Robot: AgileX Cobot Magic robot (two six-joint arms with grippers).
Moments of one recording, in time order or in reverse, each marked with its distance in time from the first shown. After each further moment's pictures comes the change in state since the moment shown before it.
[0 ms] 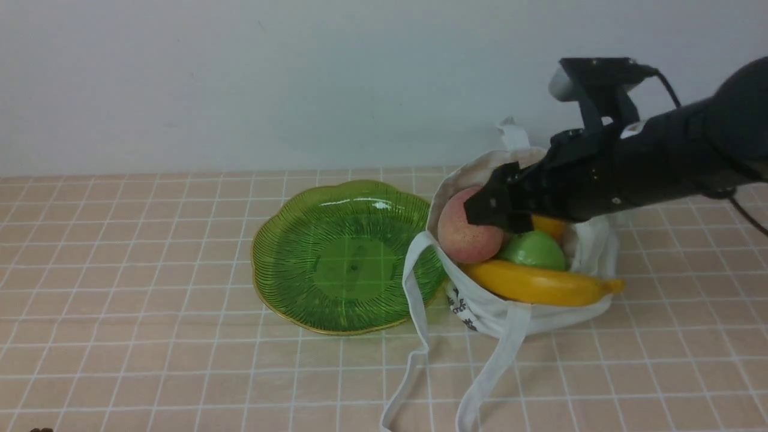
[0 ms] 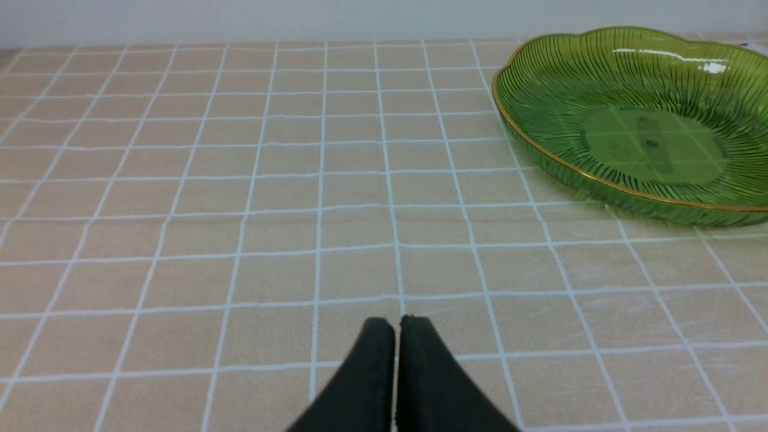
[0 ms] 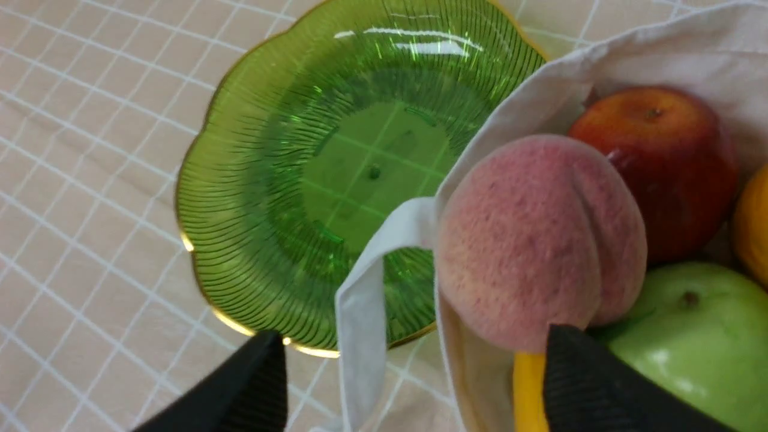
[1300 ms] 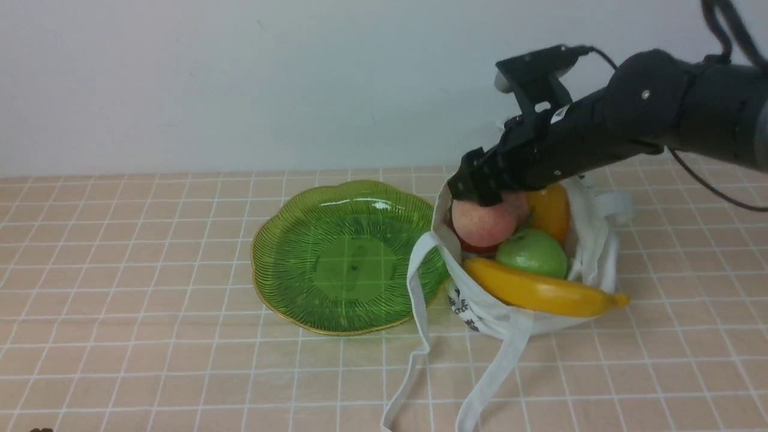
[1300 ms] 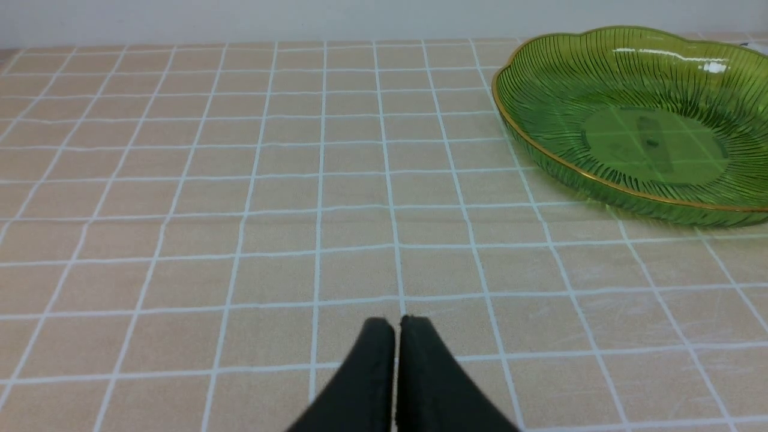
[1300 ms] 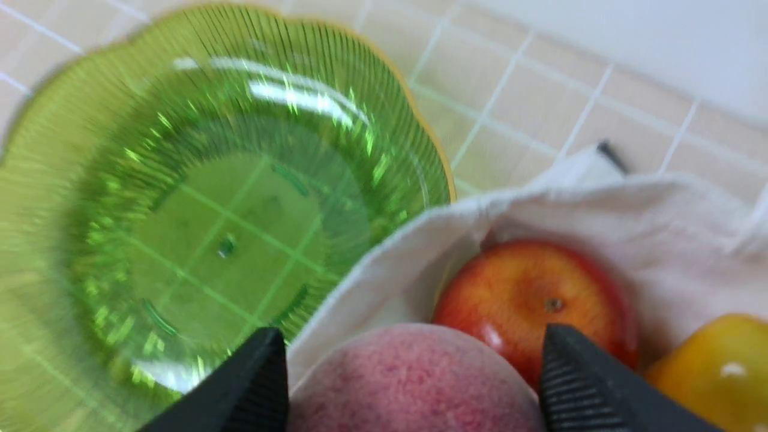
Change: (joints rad) right arm 0.003 0.222 -0.232 -0.177 -0.053 -0.005; left arm 0.000 0.000 0.000 0.000 0.000 0.000
